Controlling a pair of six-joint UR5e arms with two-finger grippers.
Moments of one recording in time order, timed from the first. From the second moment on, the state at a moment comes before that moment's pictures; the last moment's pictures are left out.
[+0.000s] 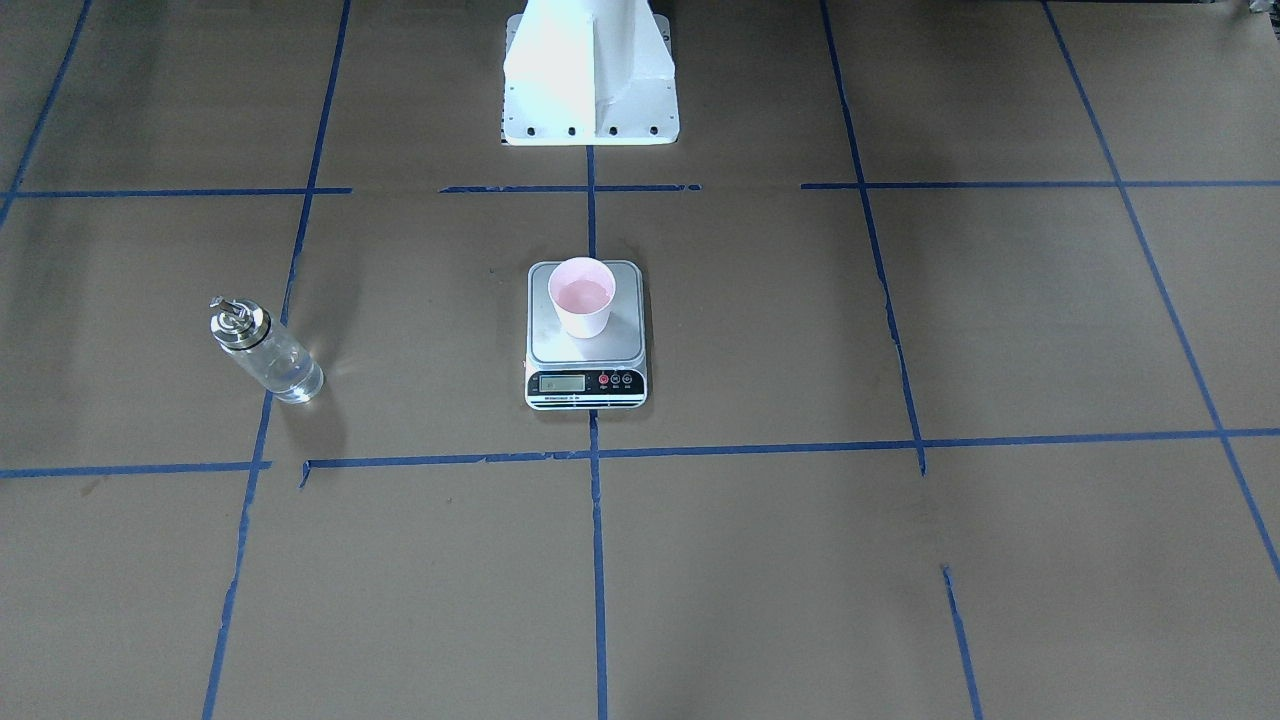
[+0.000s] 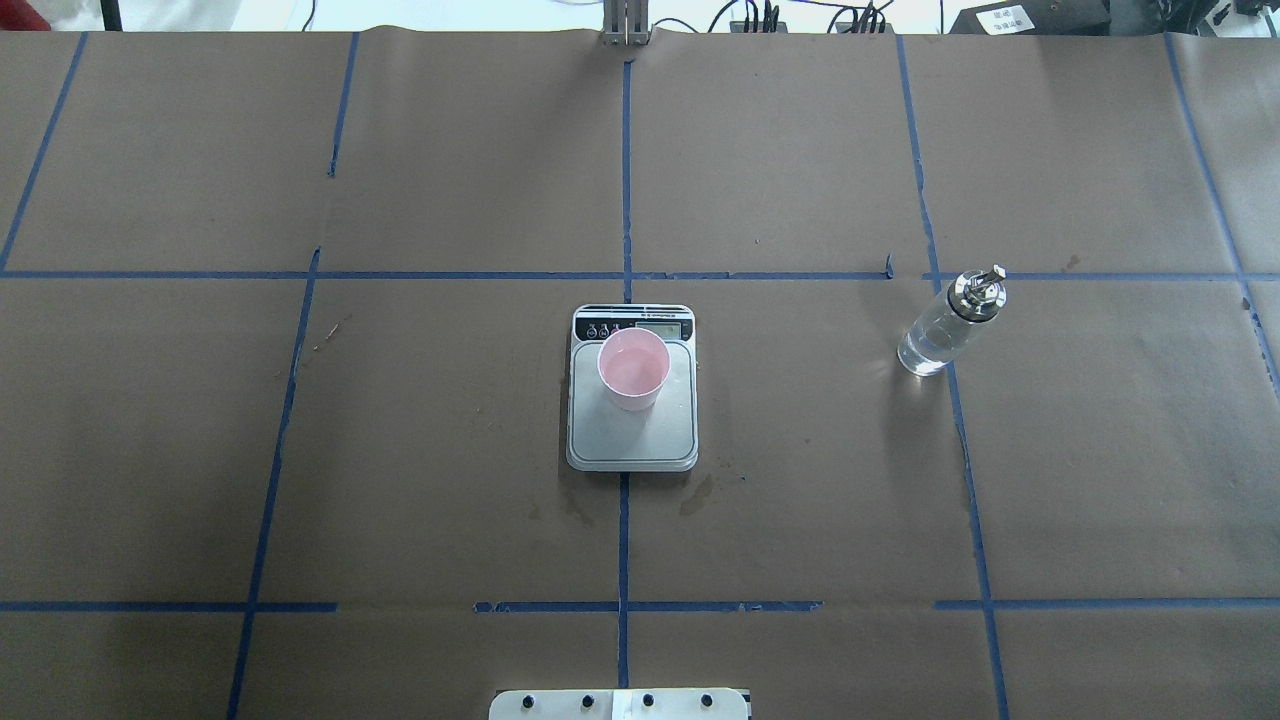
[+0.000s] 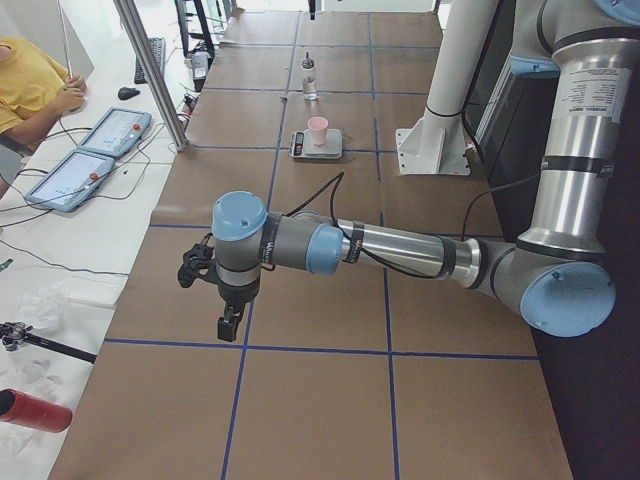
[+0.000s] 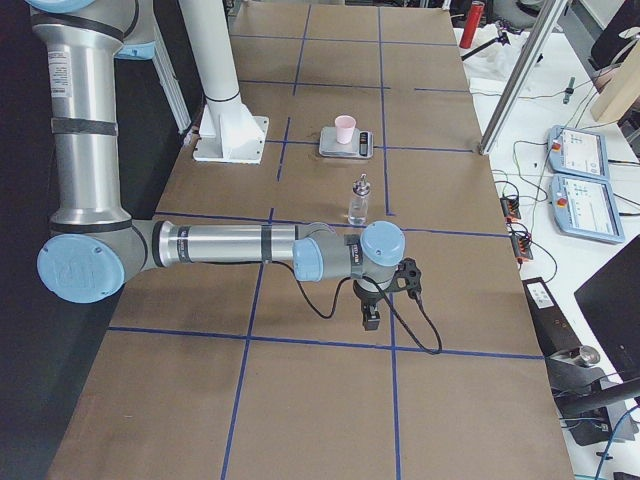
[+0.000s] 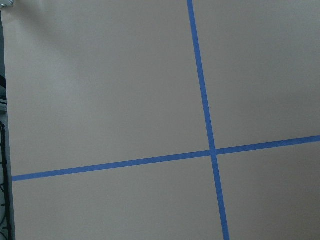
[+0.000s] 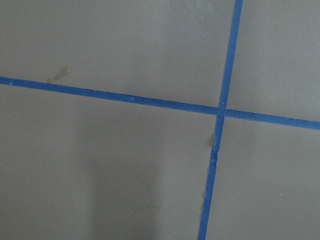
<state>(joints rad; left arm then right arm) -1.63 -1.66 -1.65 -1.60 -2.25 0.09 1.46 -1.58 1.61 -1.48 2.39 0.03</state>
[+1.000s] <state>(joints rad) -1.62 -1.66 -1.65 -1.60 -2.24 0.10 1.47 -1.56 1.60 -1.50 2.39 0.03</state>
